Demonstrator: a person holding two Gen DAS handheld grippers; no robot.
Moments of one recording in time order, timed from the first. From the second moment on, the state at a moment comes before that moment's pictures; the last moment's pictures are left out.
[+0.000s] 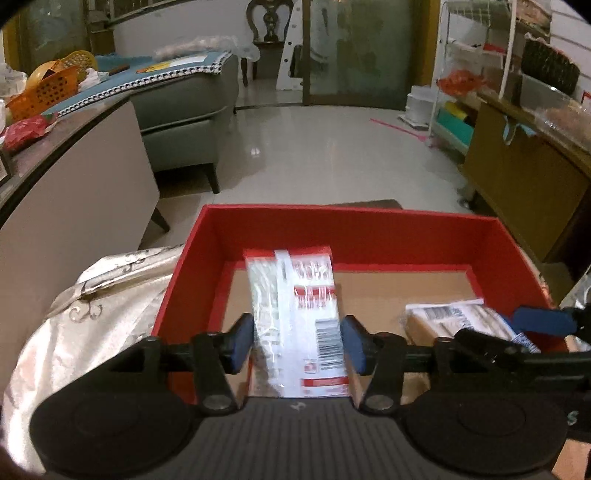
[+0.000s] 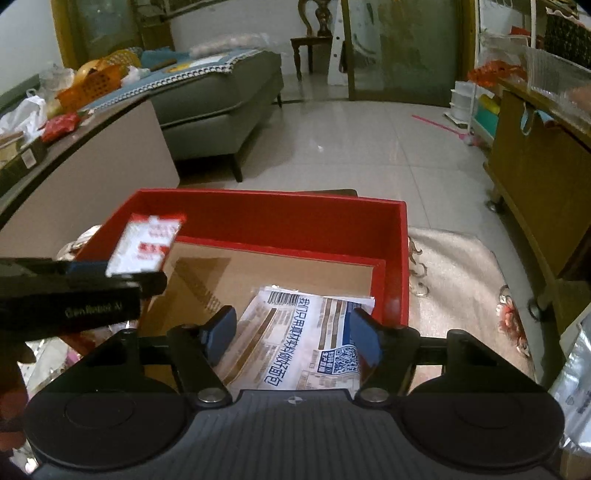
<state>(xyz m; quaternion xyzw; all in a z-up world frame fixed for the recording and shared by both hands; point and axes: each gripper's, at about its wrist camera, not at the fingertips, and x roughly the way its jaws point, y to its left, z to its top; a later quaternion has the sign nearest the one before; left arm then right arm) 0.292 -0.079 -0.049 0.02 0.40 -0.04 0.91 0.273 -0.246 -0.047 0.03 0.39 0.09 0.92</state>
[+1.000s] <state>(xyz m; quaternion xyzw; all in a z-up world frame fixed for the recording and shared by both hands) 0.175 -0.034 0.025 0.02 0.39 -0.06 0.92 0.165 -0.231 0.007 0.05 0.37 0.14 0.92</state>
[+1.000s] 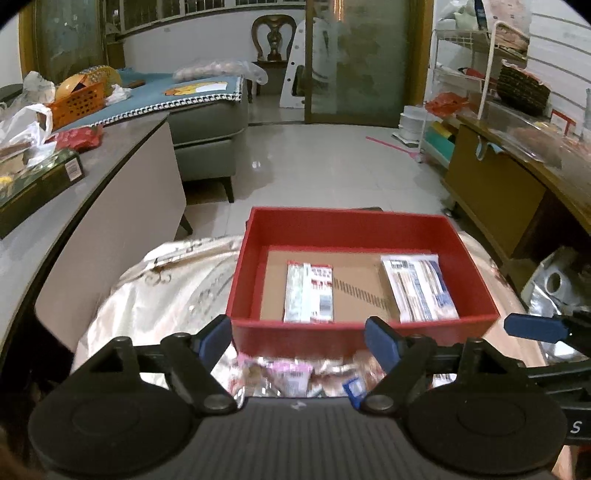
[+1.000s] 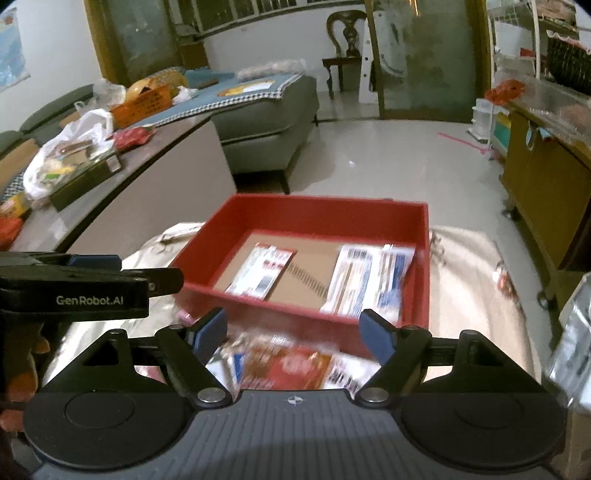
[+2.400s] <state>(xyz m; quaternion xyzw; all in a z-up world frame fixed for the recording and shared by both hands) 0.051 0.021 -0.077 -0.32 0.56 0.08 0.76 0.106 -0.225 -0.005 0.06 0.42 0.22 0.88</state>
